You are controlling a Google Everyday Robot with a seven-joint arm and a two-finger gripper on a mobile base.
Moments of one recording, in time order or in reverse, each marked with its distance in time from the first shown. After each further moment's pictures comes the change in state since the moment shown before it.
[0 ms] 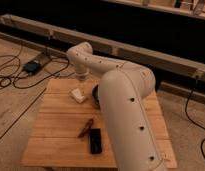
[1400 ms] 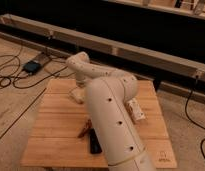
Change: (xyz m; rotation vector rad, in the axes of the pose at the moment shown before) arm -0.013 0.001 0.071 0.108 -0.083 0.108
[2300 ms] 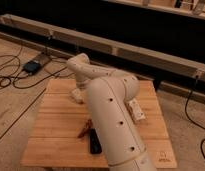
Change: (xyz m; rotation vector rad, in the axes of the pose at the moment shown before) arm -0.001 -0.012 0.006 0.022 -0.009 -0.022
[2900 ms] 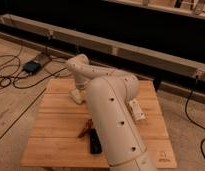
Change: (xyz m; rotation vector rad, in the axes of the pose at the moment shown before) arm 0.007 -0.010 0.001 0.024 0.013 -0.027
